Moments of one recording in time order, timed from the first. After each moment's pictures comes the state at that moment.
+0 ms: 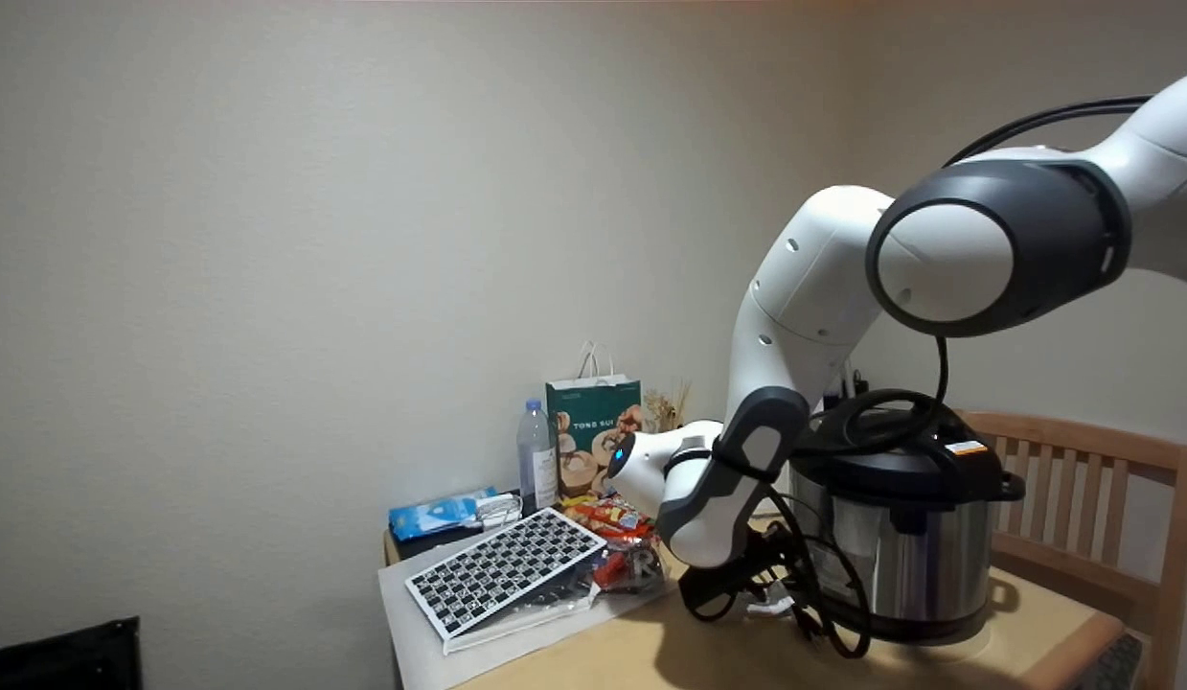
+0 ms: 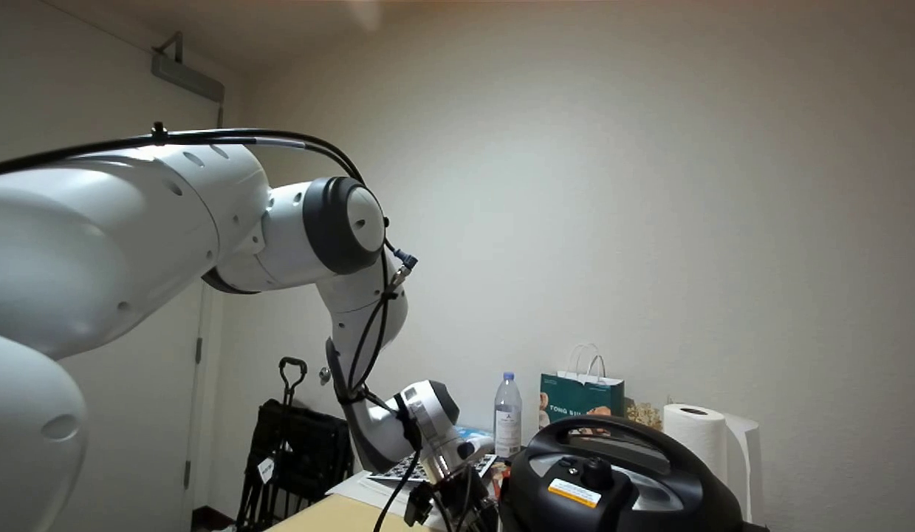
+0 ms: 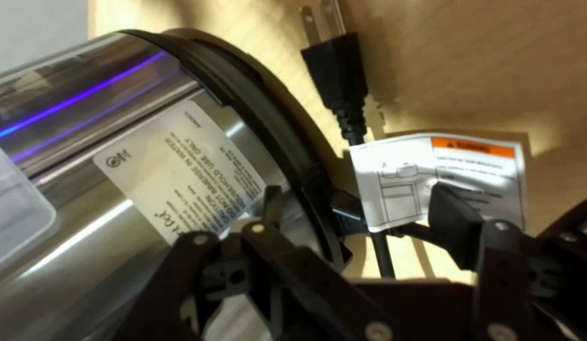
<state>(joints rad) 0.21 0.91 -0.23 -1.61 -0.63 2.06 1.33</state>
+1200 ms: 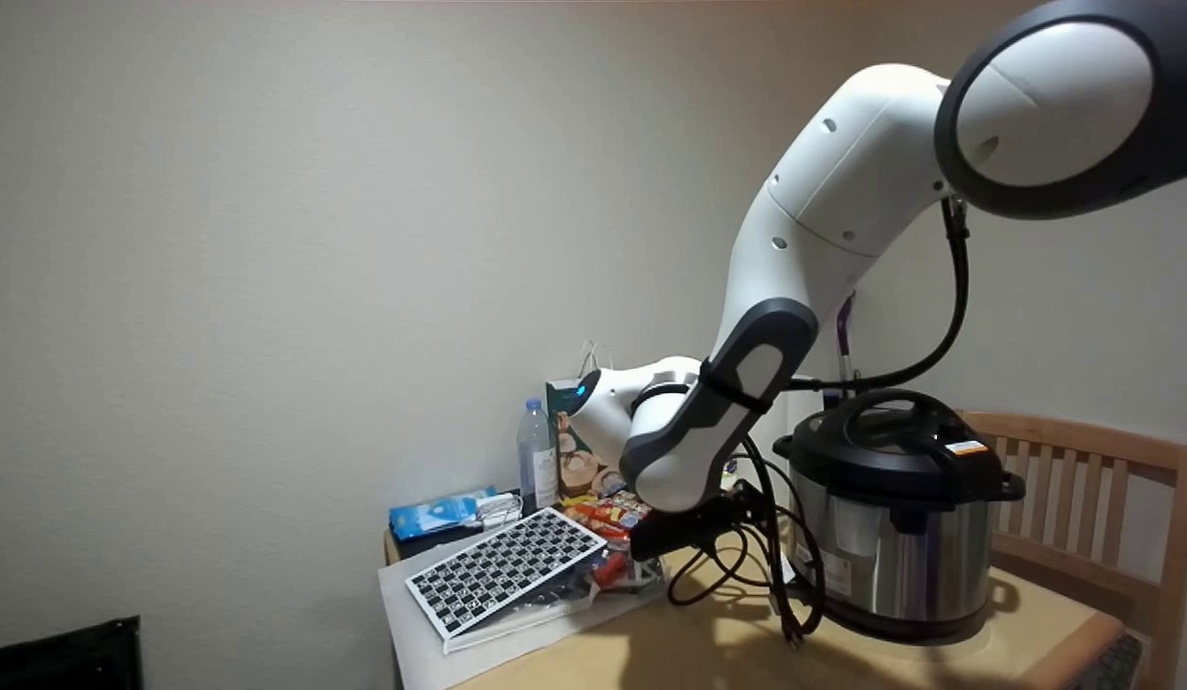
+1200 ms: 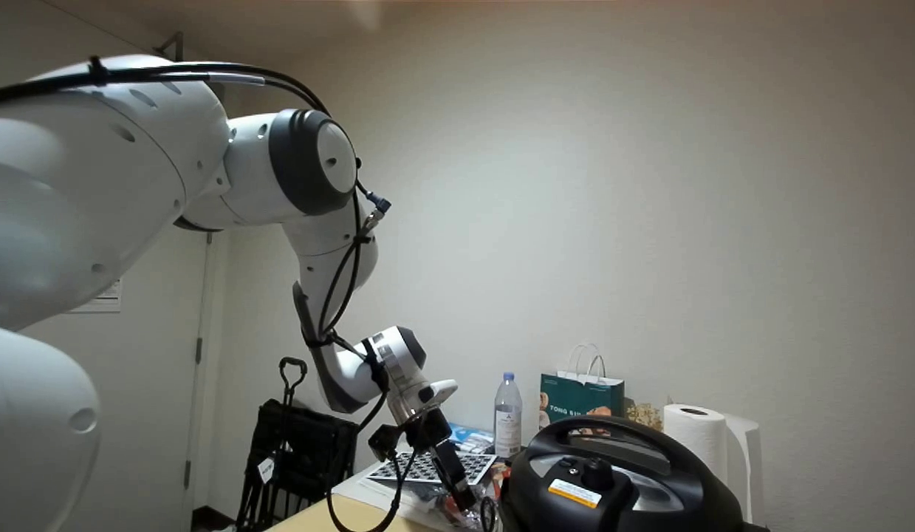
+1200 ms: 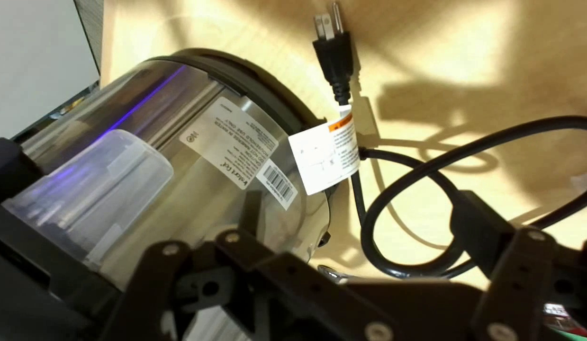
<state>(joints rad) 0.28 0.68 -0.18 -1.72 -0.64 2.02 1.50</state>
